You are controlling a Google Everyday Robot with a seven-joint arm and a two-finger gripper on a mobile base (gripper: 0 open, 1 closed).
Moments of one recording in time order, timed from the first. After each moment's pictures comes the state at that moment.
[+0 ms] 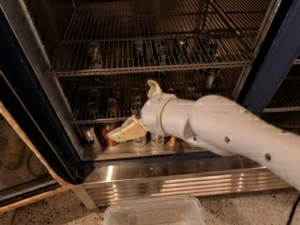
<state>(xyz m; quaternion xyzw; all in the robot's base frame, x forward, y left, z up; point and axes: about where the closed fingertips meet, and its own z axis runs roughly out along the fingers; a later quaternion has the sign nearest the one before) 0.514 0.050 0.831 -0.45 0.70 0.16 0.52</state>
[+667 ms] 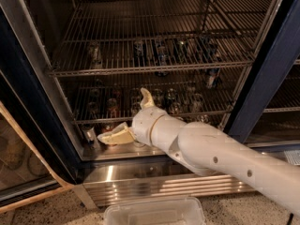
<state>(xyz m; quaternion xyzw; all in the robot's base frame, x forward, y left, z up) 0.525 0.079 0.806 -0.39 0.67 0.19 0.59</state>
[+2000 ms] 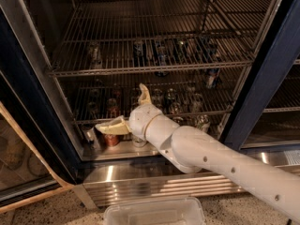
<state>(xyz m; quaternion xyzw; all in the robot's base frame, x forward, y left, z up) 0.565 0.085 0.798 -0.34 0.64 0.21 0.65</state>
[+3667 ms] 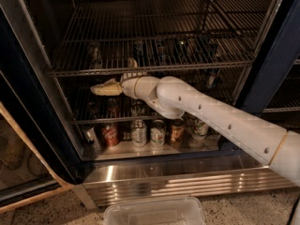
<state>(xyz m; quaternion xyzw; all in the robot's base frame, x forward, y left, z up) 0.707 0.128 0.806 -0.34 0.65 0.27 0.62</state>
